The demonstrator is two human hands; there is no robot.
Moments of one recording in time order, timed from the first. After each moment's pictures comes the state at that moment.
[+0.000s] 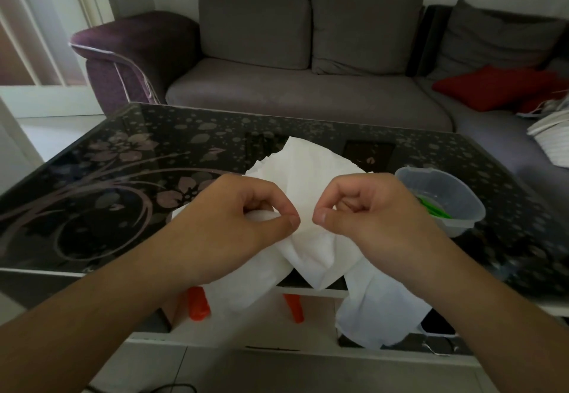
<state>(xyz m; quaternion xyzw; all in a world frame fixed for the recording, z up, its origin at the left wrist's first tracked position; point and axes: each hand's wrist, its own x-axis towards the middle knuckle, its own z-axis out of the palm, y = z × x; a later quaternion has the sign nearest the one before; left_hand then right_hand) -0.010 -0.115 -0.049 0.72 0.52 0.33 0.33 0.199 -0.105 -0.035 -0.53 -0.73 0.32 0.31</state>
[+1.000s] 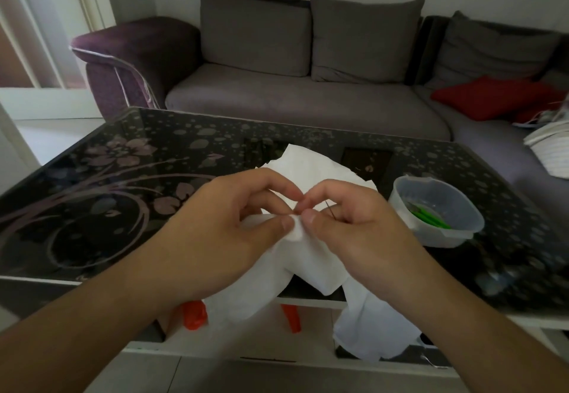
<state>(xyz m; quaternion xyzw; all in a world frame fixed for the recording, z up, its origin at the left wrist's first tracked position) -0.011 -0.124 -0.040 0.73 0.50 0.35 0.30 0.183 -0.105 -0.045 -0.51 -0.72 0.35 0.33</state>
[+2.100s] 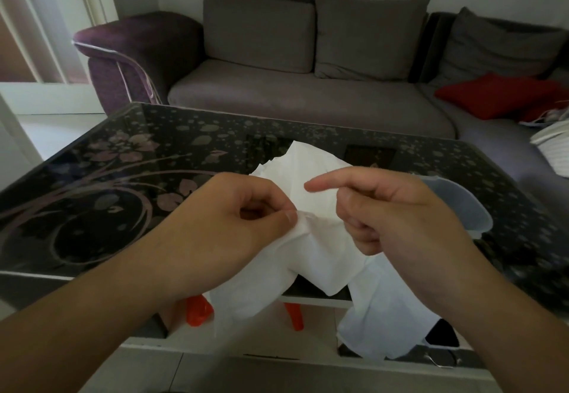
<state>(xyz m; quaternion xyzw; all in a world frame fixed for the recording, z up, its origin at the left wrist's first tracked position) -0.013 -0.118 -0.038 0.71 0.52 0.33 0.34 0.197 -0.109 -0.019 -0.48 -0.67 0.43 0.37</state>
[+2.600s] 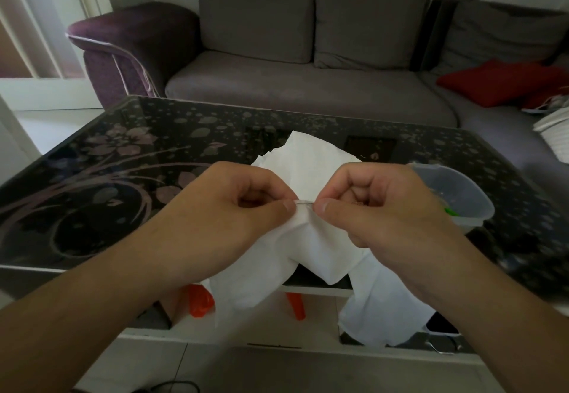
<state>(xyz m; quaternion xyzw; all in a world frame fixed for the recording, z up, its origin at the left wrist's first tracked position) -0.017 -0.119 -0.036 0.70 0.50 0.34 0.38 0.191 -0.106 -0.029 -0.47 -0.71 0.37 0.37</state>
